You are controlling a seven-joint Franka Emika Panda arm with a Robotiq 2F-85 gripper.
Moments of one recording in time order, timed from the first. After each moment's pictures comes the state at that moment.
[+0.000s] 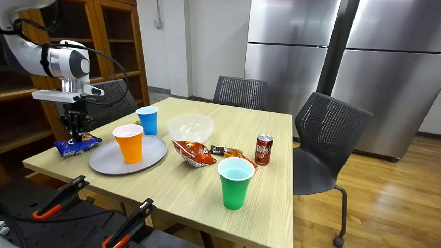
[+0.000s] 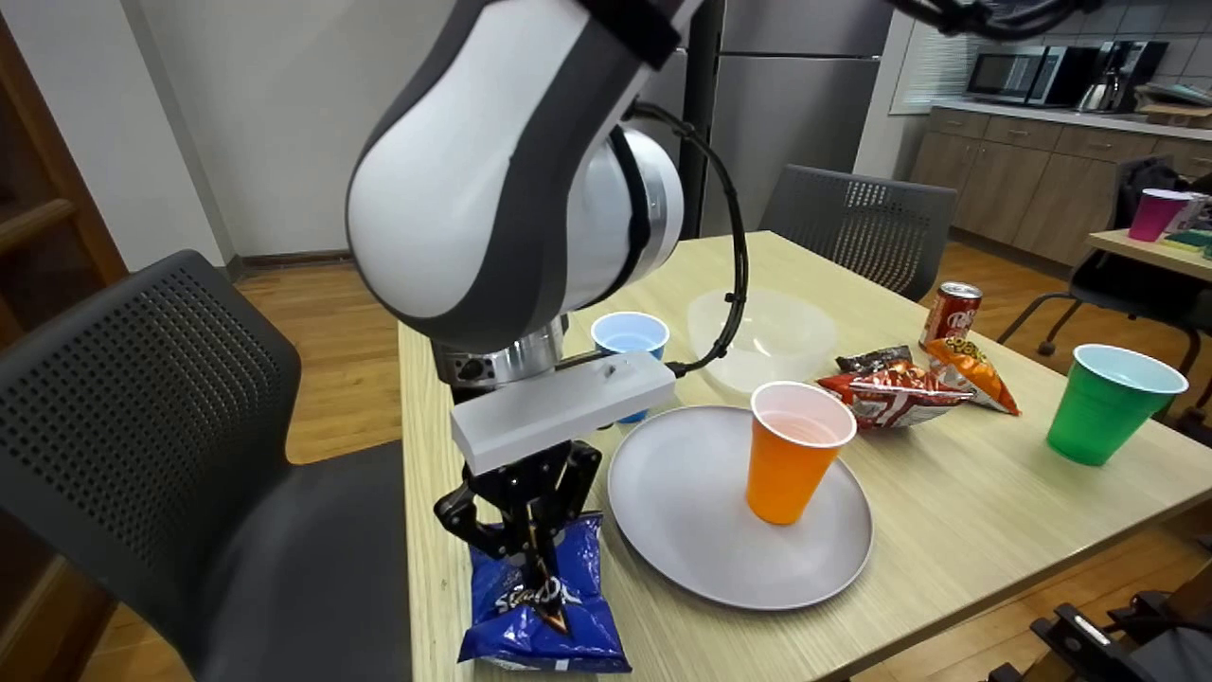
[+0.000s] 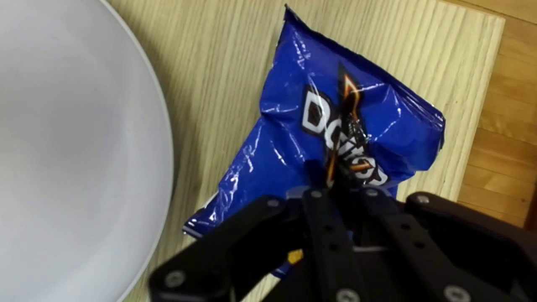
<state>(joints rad) 0.47 0.73 0.22 -1.89 -0.03 2.37 0.36</state>
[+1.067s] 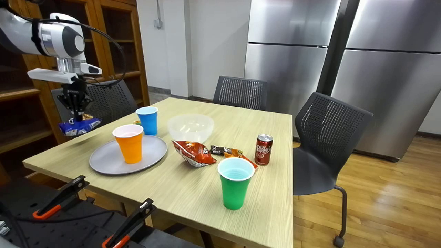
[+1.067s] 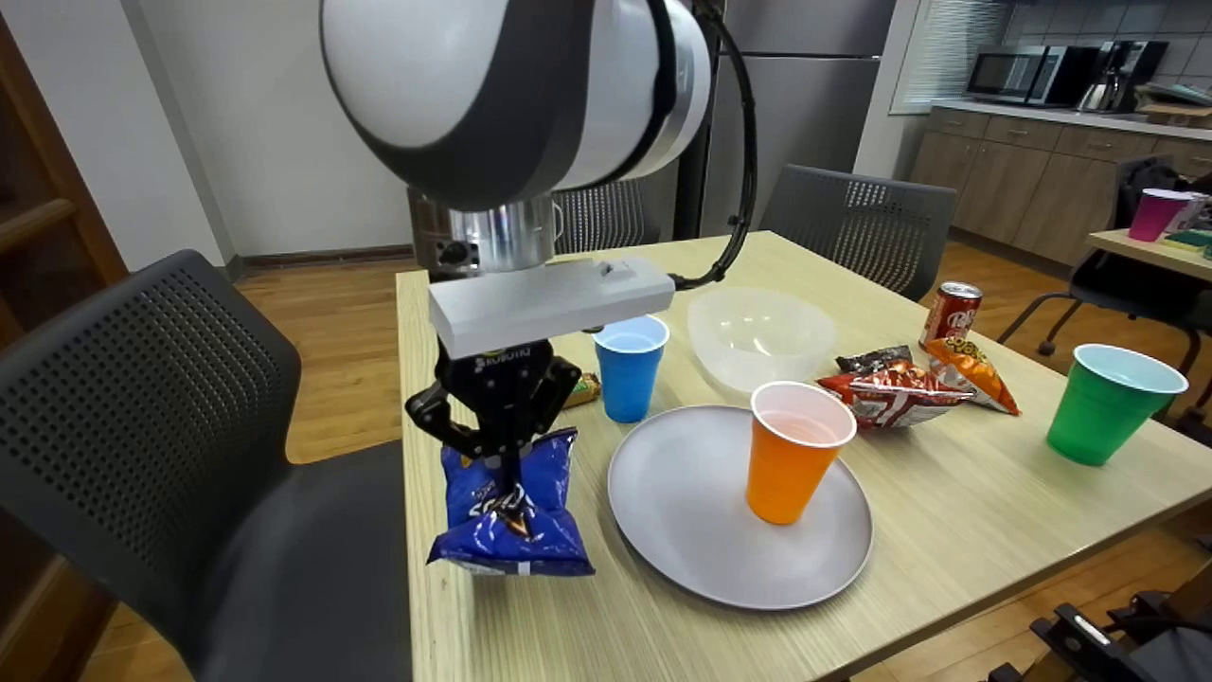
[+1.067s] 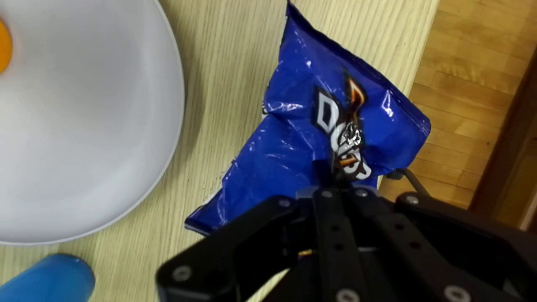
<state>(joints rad) 0.47 0.57 0.22 -1.96 -0.03 2.43 0.36</state>
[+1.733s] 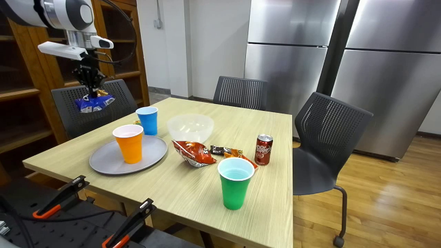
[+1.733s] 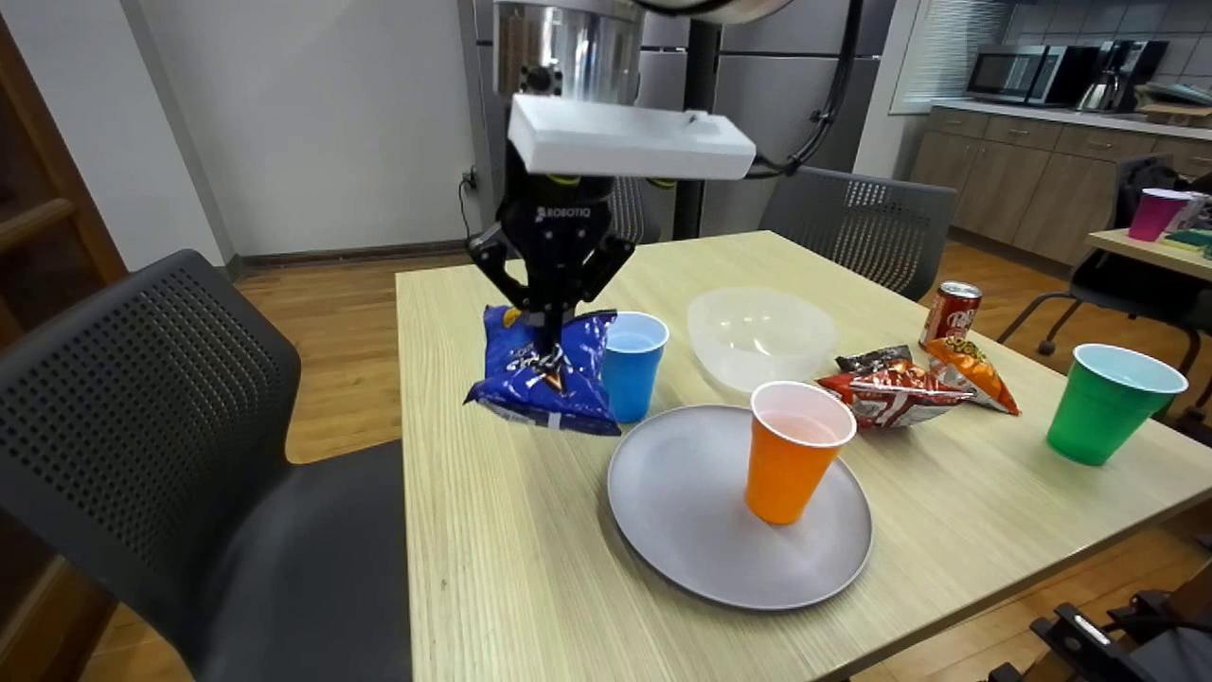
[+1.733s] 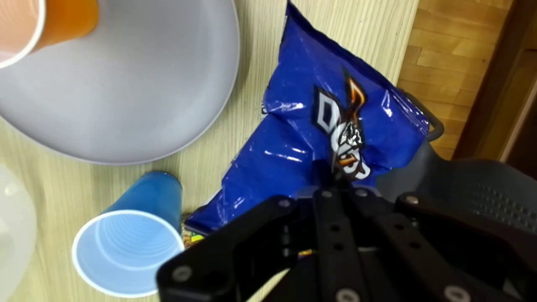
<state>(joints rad) 0.37 0.33 0.21 -2.10 0.01 2.50 0.36</state>
